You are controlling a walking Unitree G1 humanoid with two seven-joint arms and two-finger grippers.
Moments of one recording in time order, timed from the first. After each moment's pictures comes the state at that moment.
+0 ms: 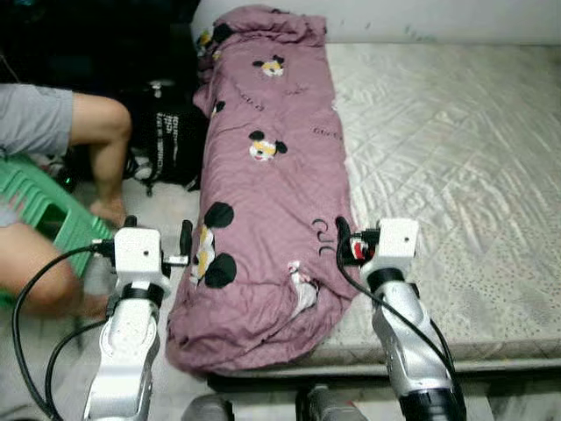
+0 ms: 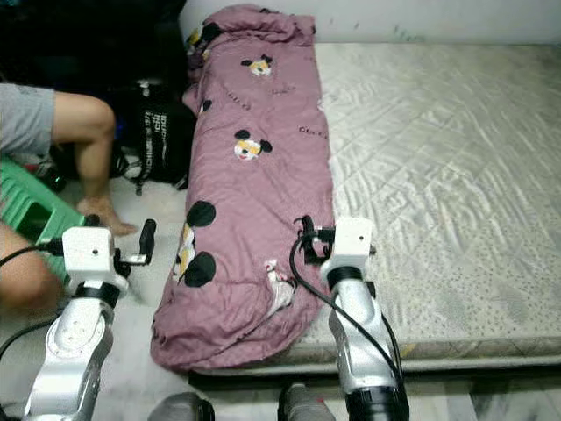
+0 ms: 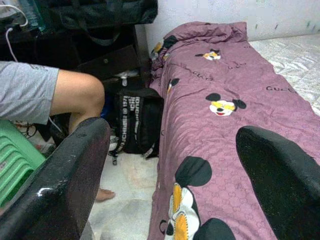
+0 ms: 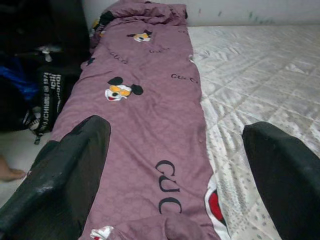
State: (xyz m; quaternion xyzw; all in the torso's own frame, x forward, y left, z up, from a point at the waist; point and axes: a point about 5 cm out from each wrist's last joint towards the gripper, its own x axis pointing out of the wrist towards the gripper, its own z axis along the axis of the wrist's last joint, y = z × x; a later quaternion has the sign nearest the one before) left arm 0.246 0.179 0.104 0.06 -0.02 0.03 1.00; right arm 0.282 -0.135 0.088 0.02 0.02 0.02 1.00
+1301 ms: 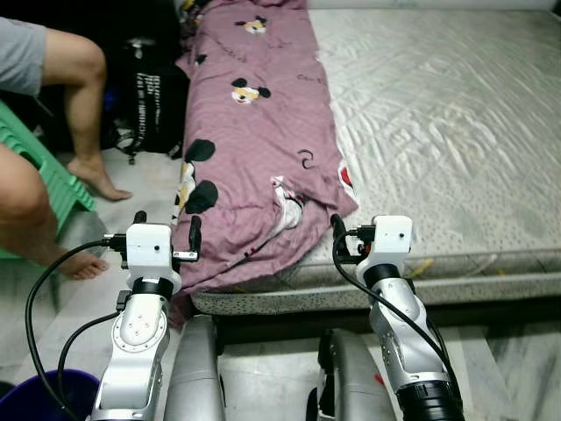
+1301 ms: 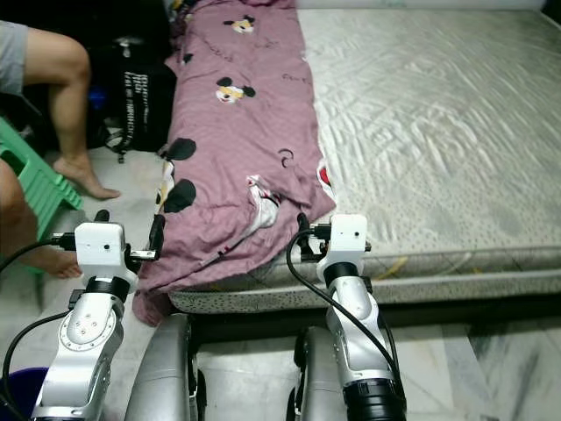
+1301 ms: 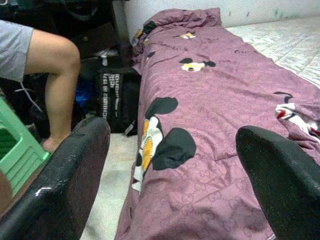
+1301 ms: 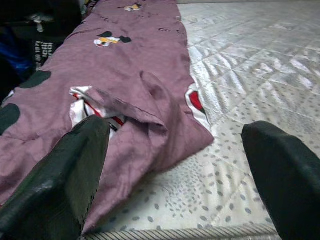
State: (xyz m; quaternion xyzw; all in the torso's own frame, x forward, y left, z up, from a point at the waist) left arm 0.252 0.169 0.103 0.06 -0.02 0.02 1.00; right arm 0.286 -0.133 0.085 0.02 0.03 0.03 1.00
